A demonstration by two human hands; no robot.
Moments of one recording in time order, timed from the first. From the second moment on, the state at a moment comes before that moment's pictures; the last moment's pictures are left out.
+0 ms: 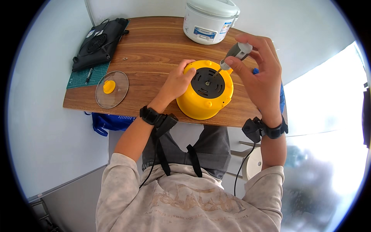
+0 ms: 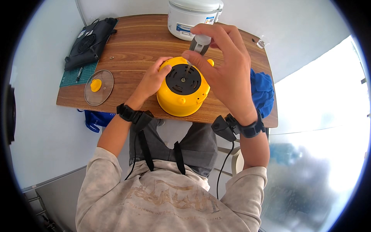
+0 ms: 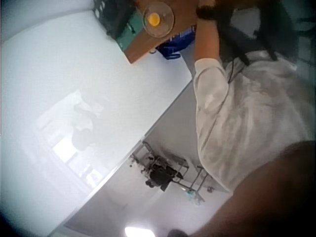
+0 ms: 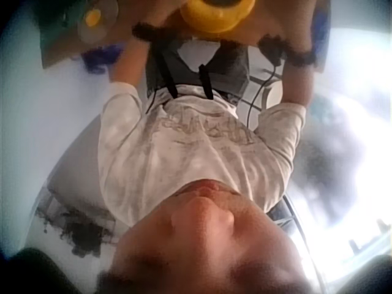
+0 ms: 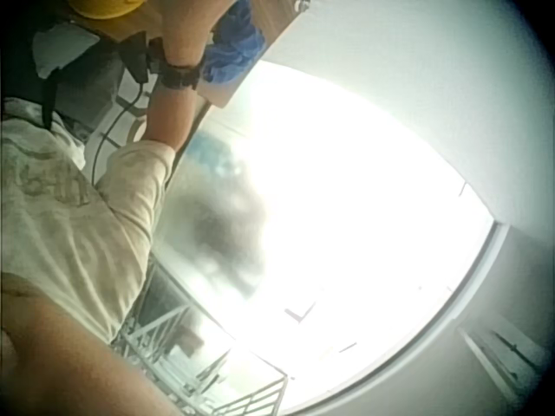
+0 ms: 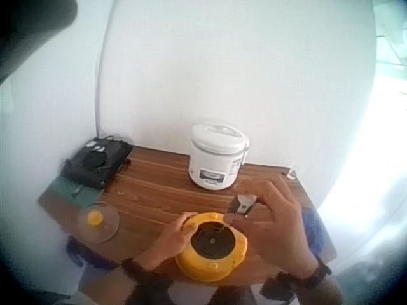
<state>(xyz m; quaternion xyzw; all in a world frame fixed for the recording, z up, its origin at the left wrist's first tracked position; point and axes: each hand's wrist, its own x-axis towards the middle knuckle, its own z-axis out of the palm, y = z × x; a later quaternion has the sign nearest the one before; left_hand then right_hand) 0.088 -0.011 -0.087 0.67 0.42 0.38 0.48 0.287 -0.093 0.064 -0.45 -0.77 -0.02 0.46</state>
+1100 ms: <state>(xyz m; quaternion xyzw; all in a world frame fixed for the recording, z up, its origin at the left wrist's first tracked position) 0.086 -0.018 -0.074 0.72 0.46 0.36 0.38 0.293 -0.102 0.060 -0.41 -0.71 0.13 0.56</state>
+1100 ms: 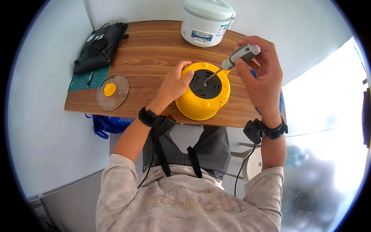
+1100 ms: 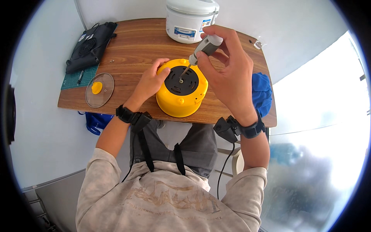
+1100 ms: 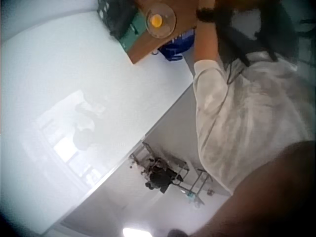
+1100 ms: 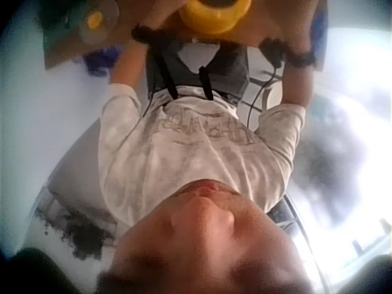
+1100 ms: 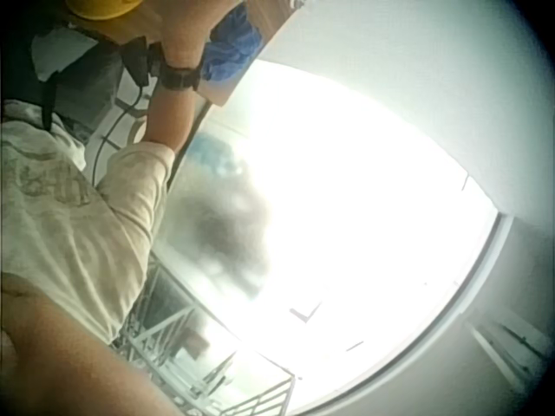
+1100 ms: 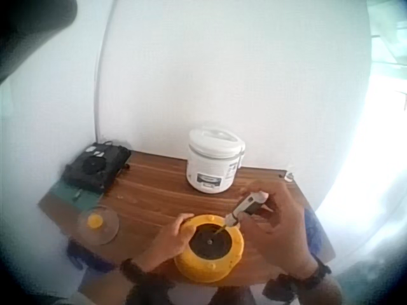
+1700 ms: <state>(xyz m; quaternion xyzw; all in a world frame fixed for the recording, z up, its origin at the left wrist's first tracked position) 0.086 -0.020 -0.054 0.85 0.37 0.33 0.20 0.300 -0.100 0.053 -0.44 -0.70 0.13 0.55</state>
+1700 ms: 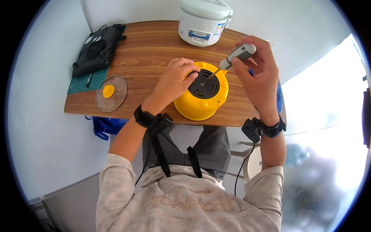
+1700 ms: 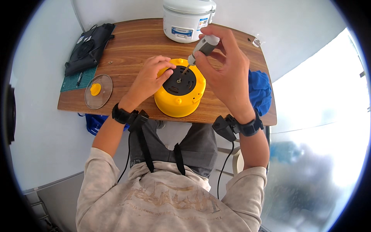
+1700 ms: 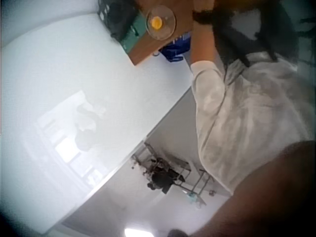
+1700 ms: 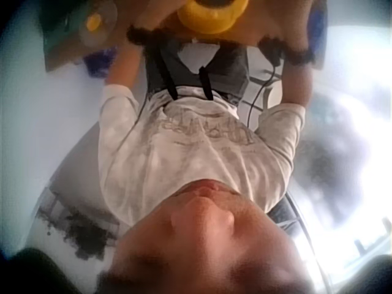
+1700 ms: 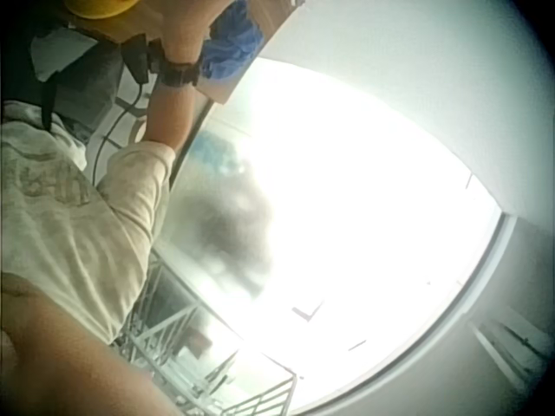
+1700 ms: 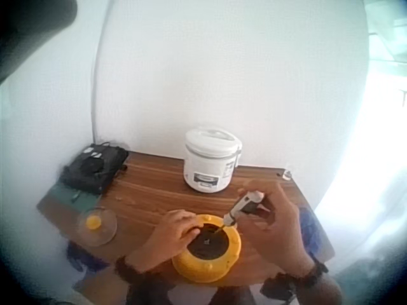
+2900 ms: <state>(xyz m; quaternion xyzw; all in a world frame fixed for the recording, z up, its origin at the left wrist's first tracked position) 0.096 -0.022 -0.033 0.93 0.26 0.24 0.12 0.329 -0.118 0.050 -0.41 -0.64 0.11 0.64</state>
